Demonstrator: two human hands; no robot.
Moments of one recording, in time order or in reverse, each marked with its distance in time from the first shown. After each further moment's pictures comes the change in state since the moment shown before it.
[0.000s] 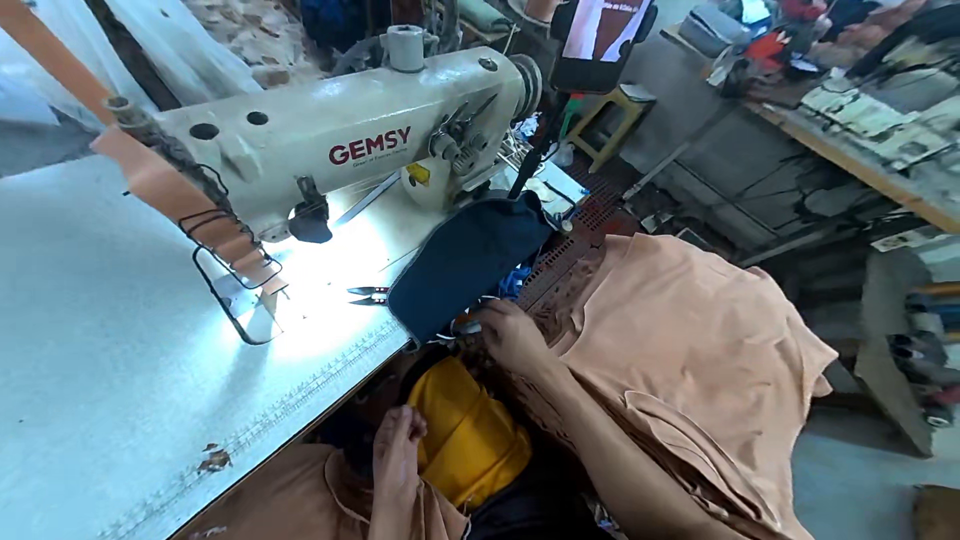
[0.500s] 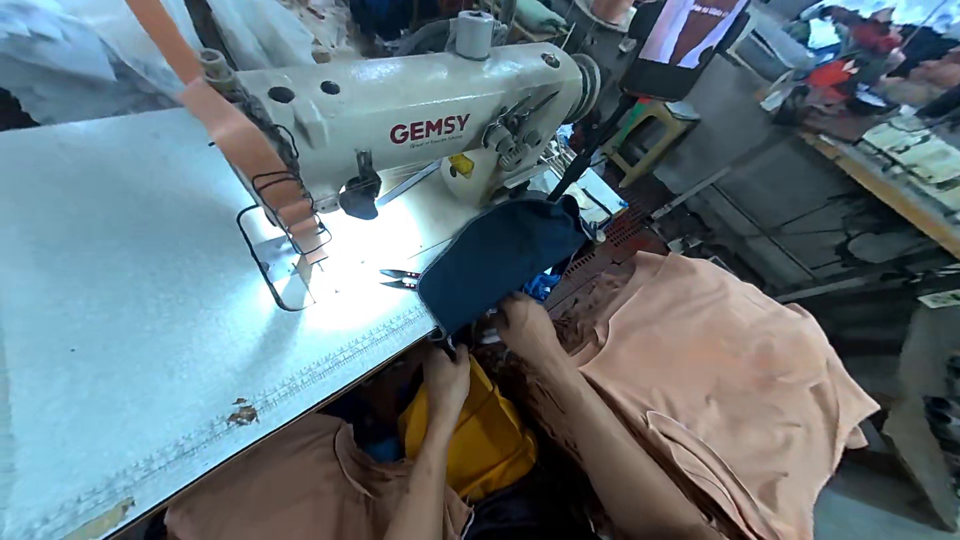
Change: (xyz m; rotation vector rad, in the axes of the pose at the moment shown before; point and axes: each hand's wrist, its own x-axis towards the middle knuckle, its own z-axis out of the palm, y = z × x) left_hand 0.067 0.007 0.085 0.970 0.115 0.058; right_hand 0.030 -0.025 -0.010 -0.081 -0.185 0.250
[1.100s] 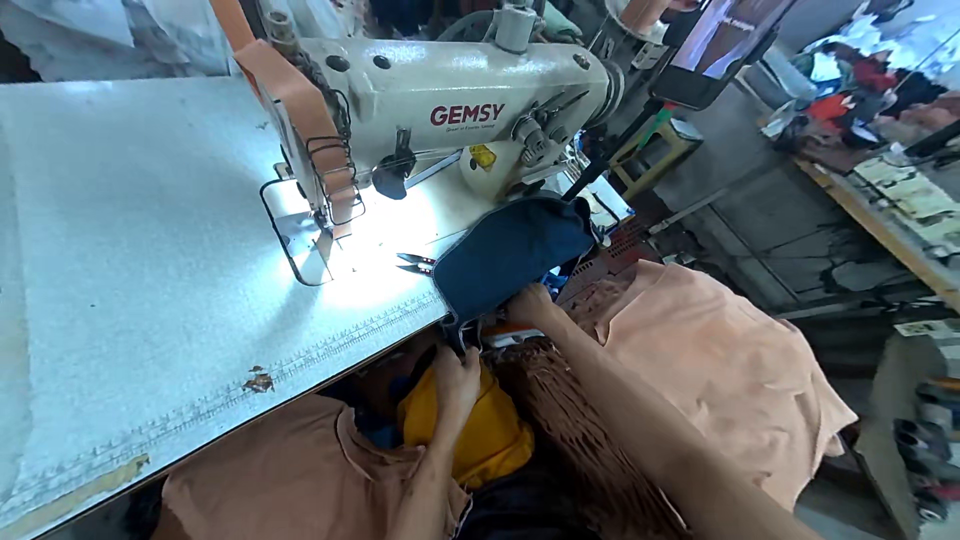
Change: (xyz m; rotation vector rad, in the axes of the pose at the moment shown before) left_hand -0.019 -0.017 0.009 -0.243 -0.038 -0.016; right_hand 0.046 0.005 0.001 -0.463 -0.406 0.070
